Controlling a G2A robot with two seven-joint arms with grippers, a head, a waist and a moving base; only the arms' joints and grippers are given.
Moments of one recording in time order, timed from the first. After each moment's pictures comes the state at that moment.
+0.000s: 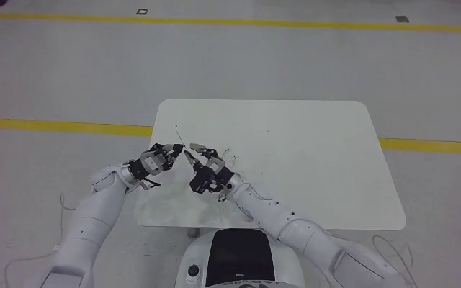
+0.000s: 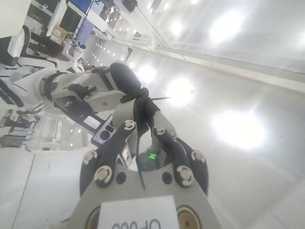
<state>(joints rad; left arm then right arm) 1.17 -1.08 -1.26 -0.97 -1.07 0.34 -1.37 -1.04 -1.51 0.50 -1.01 -1.57 0.24 -0.59</state>
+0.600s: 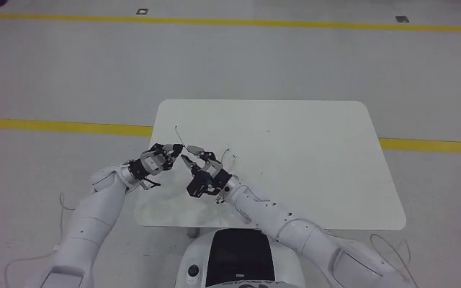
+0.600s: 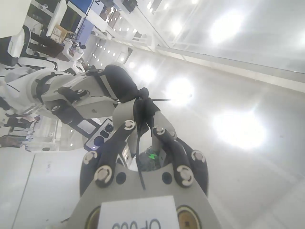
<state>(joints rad) 1.17 -1.08 -1.26 -0.97 -1.07 0.34 -1.37 -1.02 -1.51 0.44 -0.99 -1.57 0.29 -0.60</state>
